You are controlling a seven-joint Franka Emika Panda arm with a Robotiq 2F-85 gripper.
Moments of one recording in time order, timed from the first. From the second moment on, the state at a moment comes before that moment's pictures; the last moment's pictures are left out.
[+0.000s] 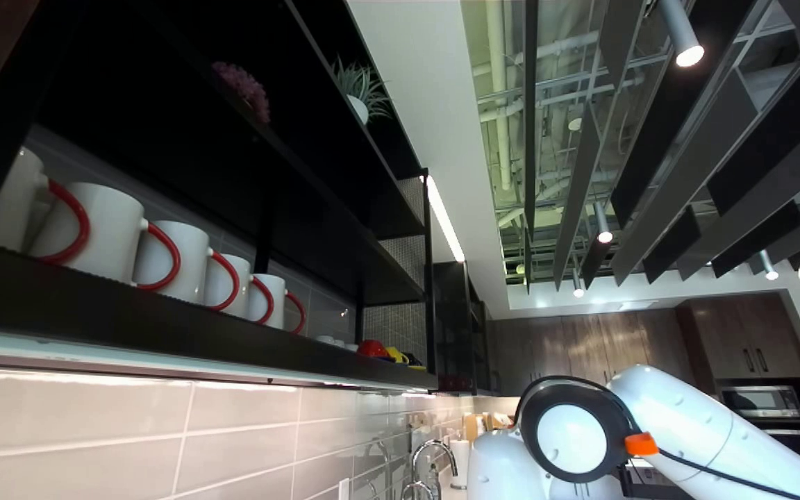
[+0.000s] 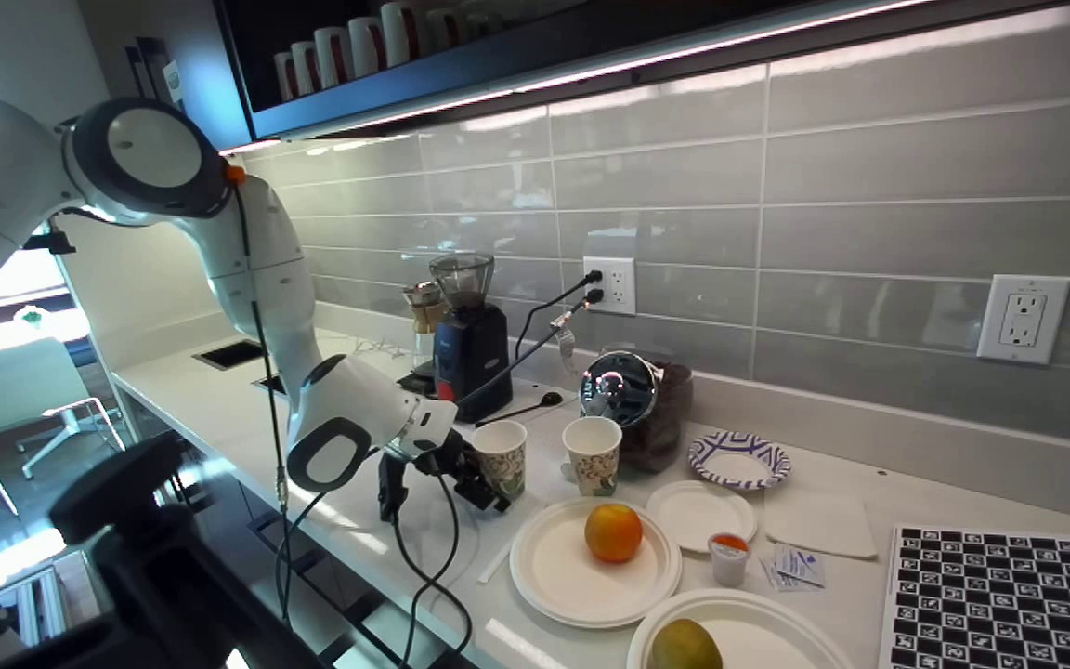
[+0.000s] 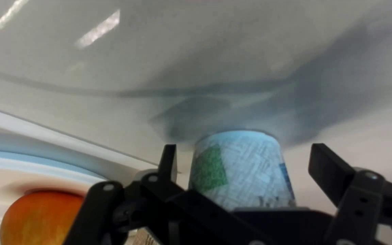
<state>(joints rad) 0.13 0.82 -0.15 -2.29 0.42 3.76 0.16</state>
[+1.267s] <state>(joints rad) 0.30 0.52 -0.30 -2.49 0.48 3.37 0.13</state>
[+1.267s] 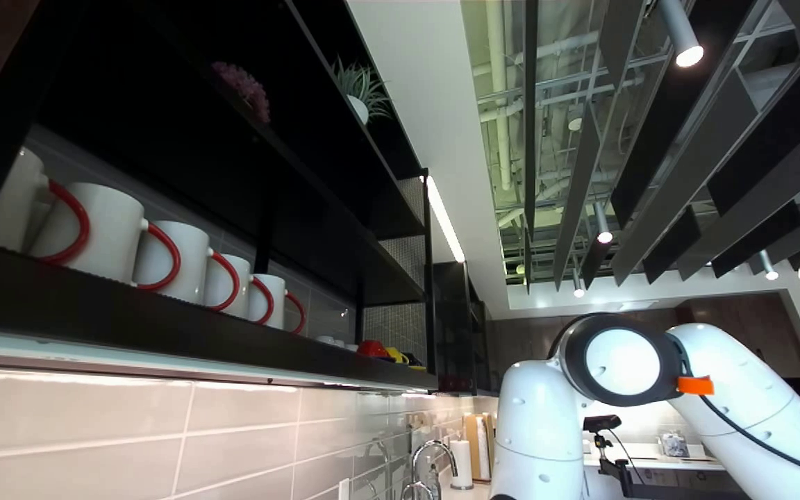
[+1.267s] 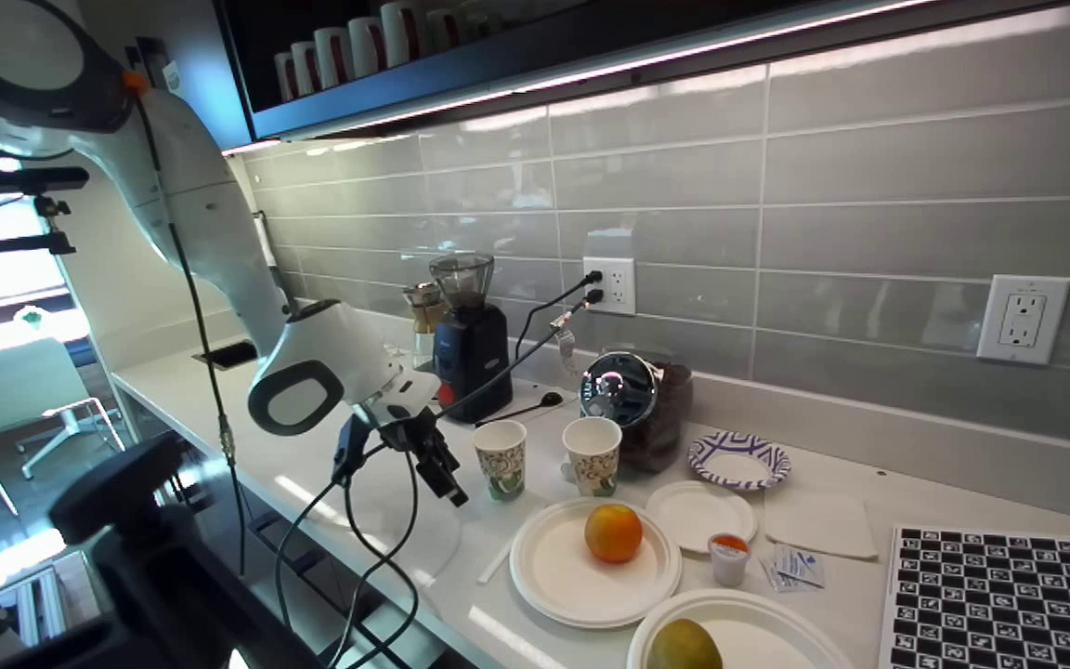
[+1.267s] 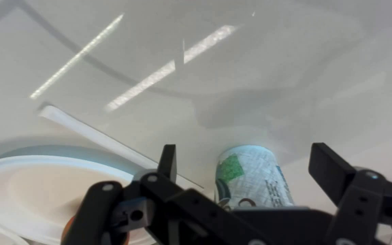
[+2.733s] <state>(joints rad) 1.44 0.42 -1.42 -2.63 0.47 3.00 0.10</state>
